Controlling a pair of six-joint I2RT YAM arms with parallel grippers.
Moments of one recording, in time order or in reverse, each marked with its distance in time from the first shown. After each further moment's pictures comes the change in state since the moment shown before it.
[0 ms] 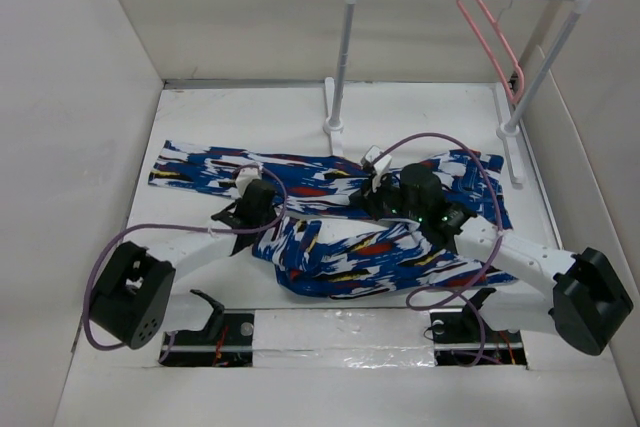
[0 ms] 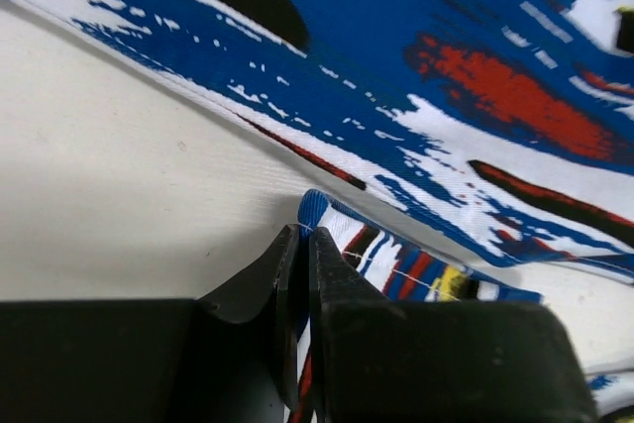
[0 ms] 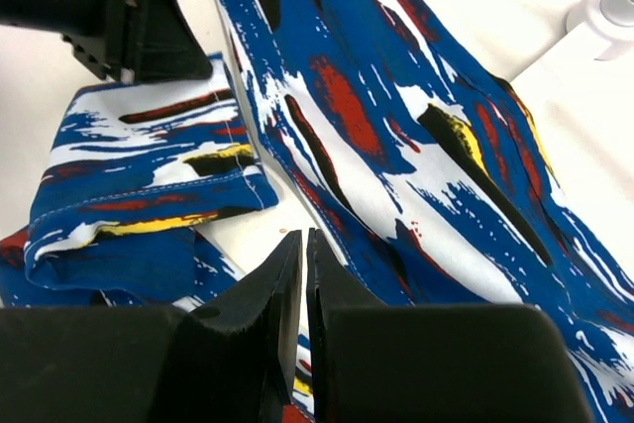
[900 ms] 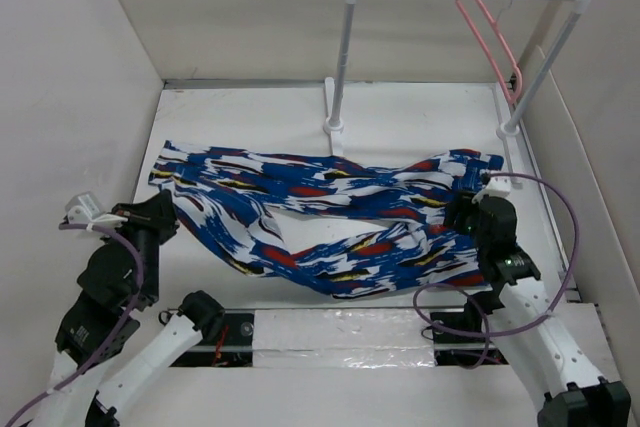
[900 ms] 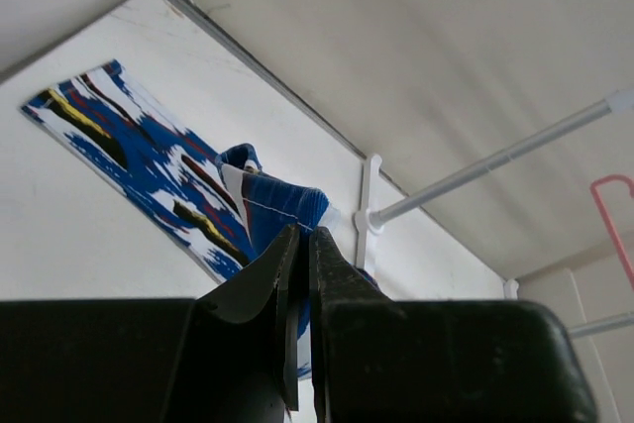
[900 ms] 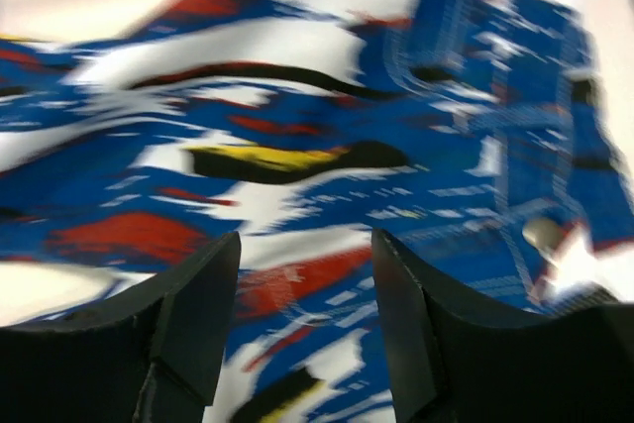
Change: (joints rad) left arm -0.106 -1.010 0.431 -0.667 -0.491 -0.026; right arm -0.527 -0.619 -0.334 -0.386 0.431 0.289
